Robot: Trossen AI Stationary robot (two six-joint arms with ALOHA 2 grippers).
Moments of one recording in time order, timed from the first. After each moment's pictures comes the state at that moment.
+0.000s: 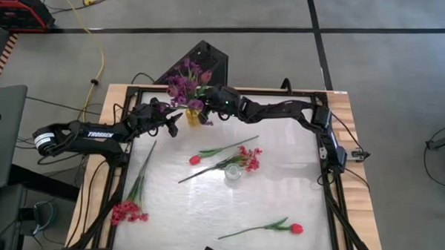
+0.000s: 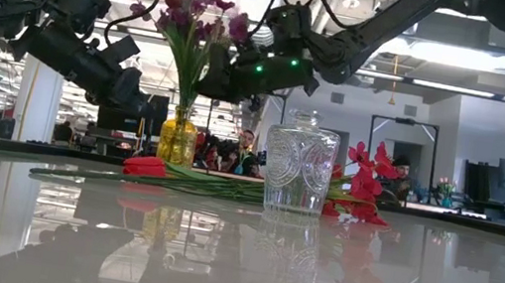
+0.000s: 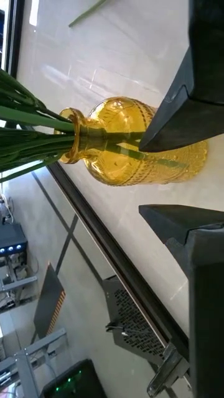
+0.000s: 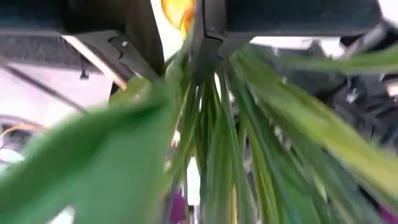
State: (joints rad) left arm 0.66 1.13 0.16 0.69 -0.05 0.06; right arm -0.35 2.13 1.47 0.49 0.01 0.09
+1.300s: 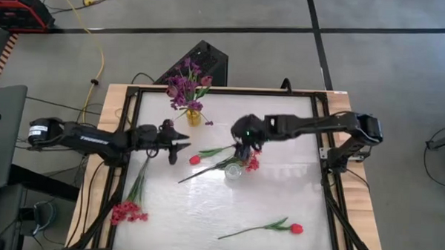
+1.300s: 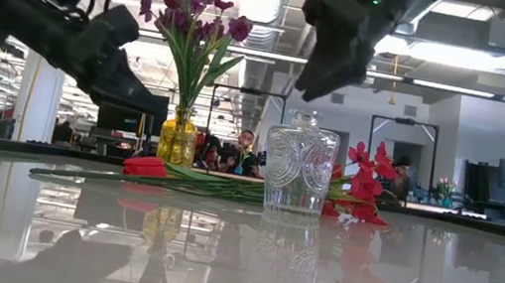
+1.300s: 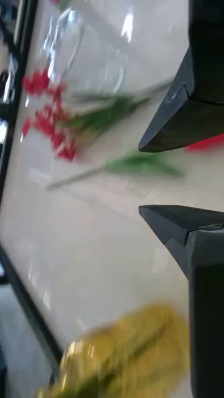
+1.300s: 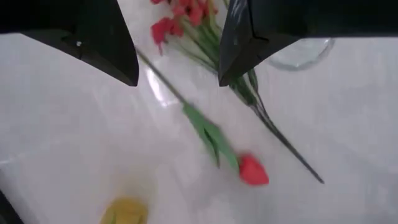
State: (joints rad) left arm 0.17 1.03 0.16 0.53 -0.08 -0.13; right arm -0.05 1.60 1.26 -0.57 0.14 0.25
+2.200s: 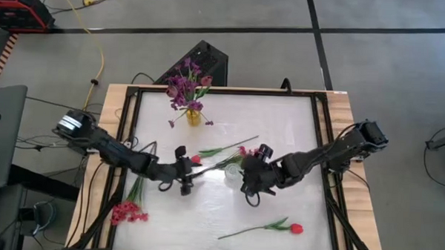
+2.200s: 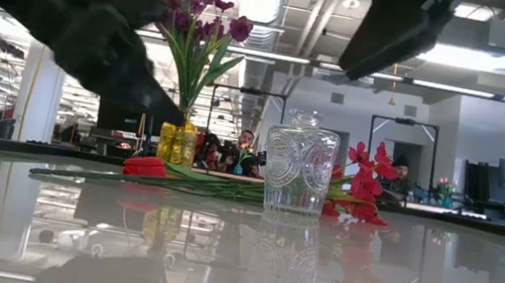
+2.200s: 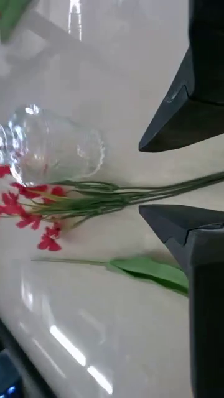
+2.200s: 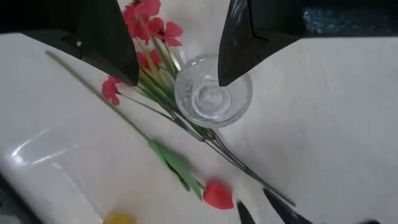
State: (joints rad) left arm -0.35 1.49 0.47 0.50 -0.54 -0.22; right arm 0.39 1.60 1.23 -0.68 0.57 0.63
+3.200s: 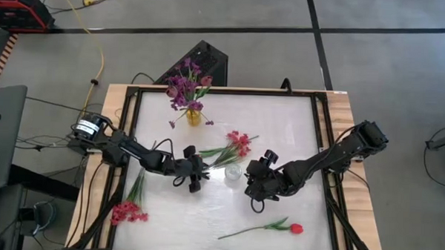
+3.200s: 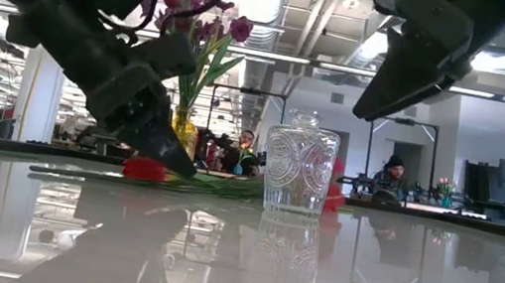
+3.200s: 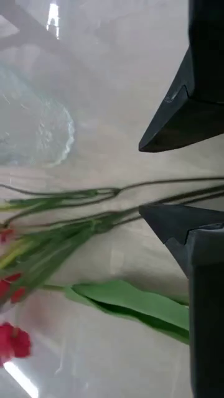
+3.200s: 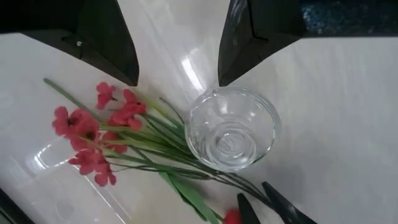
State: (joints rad) left arm -0.21 1.68 0.55 0.48 -0.35 -0.27; right arm 0.44 1.60 1.06 -0.57 0.66 0.73
